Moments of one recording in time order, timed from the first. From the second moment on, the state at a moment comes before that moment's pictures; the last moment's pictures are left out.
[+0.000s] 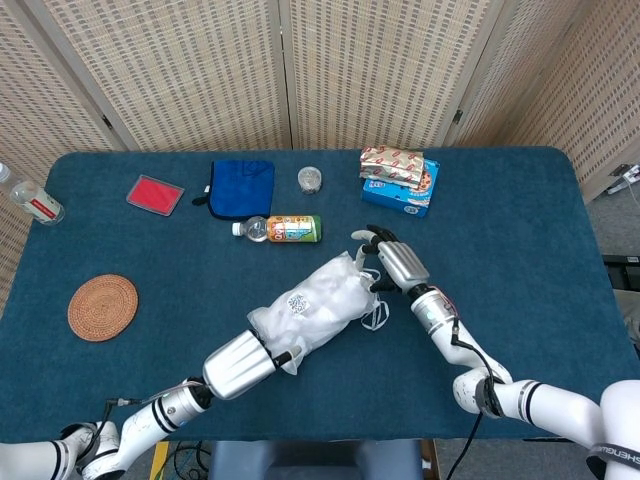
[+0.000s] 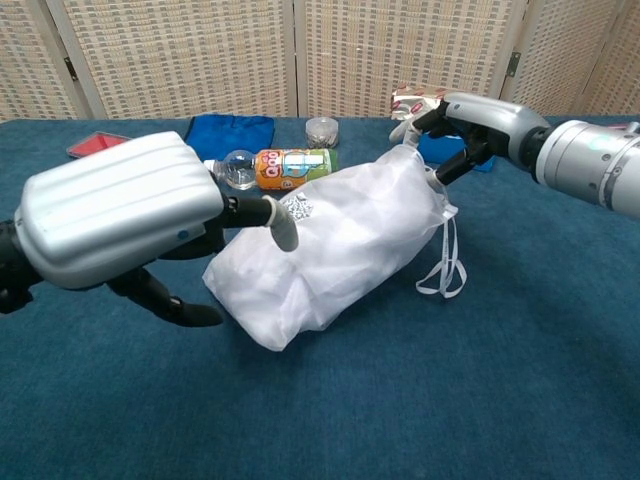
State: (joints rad) left arm -0.67 -1.52 0.04 -1.52 1.89 1.27 0.43; right arm 0.76 -1.56 0.27 -1.34 -1.19 0.83 0.25
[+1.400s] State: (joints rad) left arm -0.70 -1.65 0.03 -1.44 1.79 1.10 0.51; right arm 0.75 -1.55 0.27 -1.34 -1.19 0.83 0.28
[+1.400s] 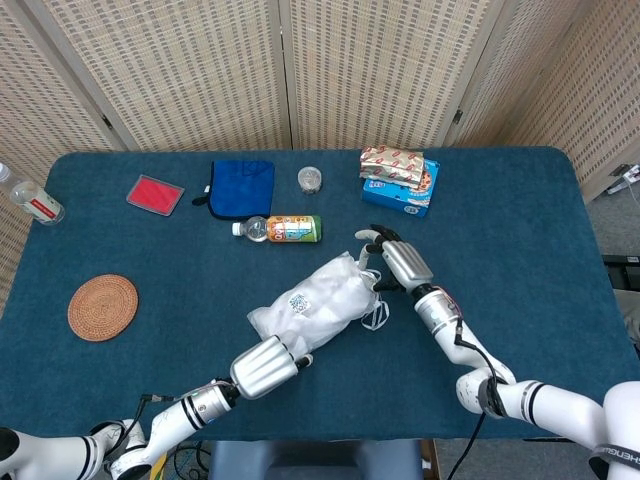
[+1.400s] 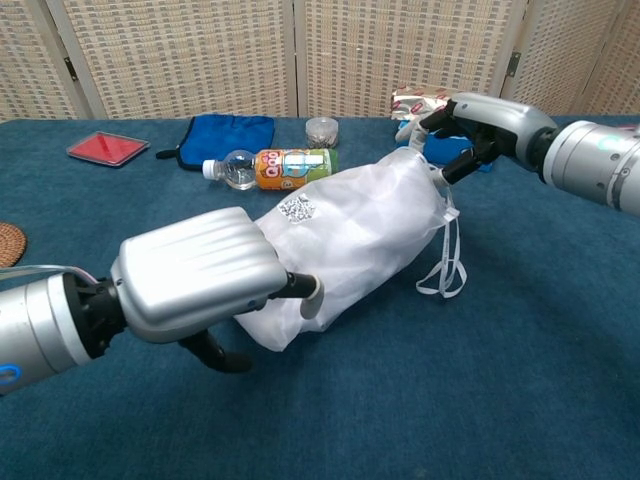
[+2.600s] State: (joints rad) left arm -0.68 -1.68 0.05 -1.41 1.78 1.12 0.47; right arm 0.75 -1.56 0.26 -1.34 -1.19 0.82 0.27
